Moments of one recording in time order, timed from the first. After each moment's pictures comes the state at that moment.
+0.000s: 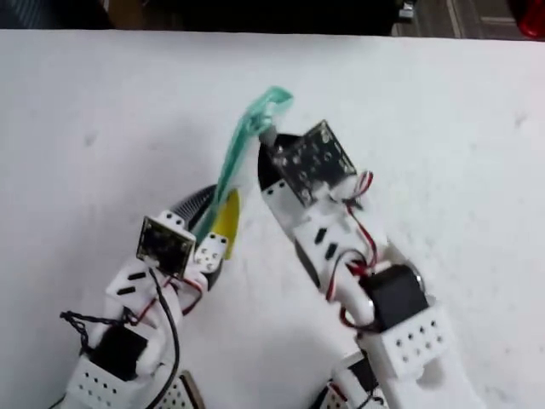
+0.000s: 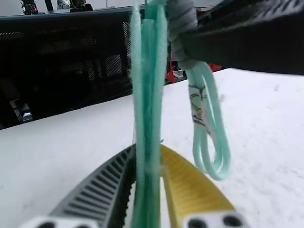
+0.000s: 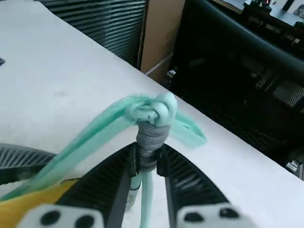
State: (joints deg) left arm 20.9 -96.0 85.0 30.1 -1.0; right arm -31.2 -56.0 35.0 46.9 18.5
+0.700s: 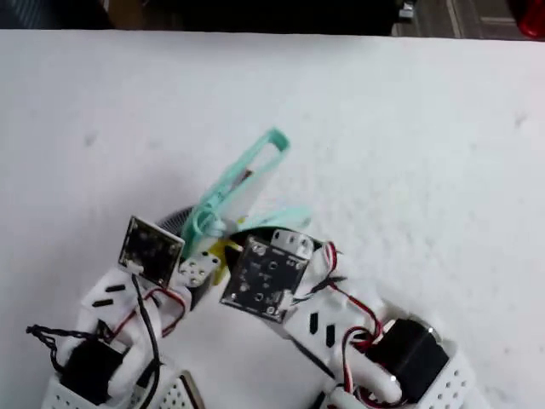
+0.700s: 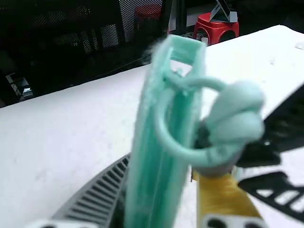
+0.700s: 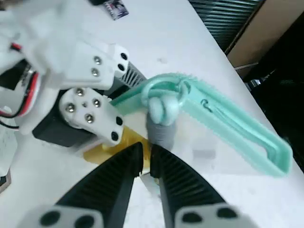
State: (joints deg) left arm 20.8 -96.2 69.6 55.3 -1.0; right arm -51.2 -65.3 32.4 70.2 28.7
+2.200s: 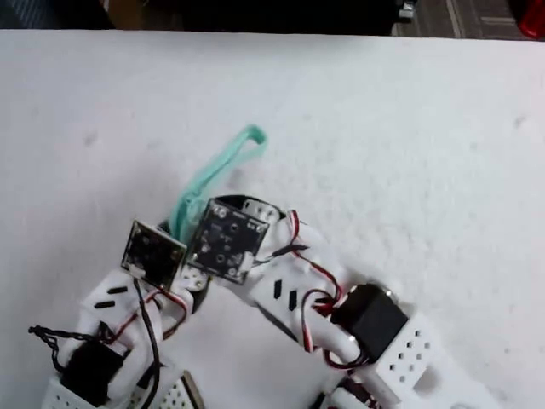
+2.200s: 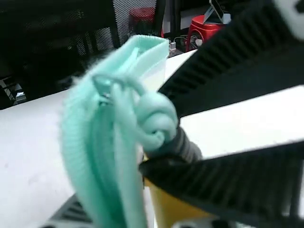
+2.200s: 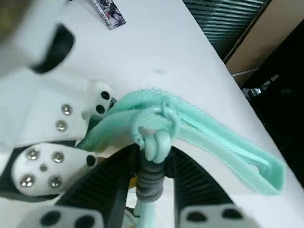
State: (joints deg) left arm 23.2 -97.4 70.7 55.2 -1.1; right arm -52.7 -53.1 30.0 59.3 29.7
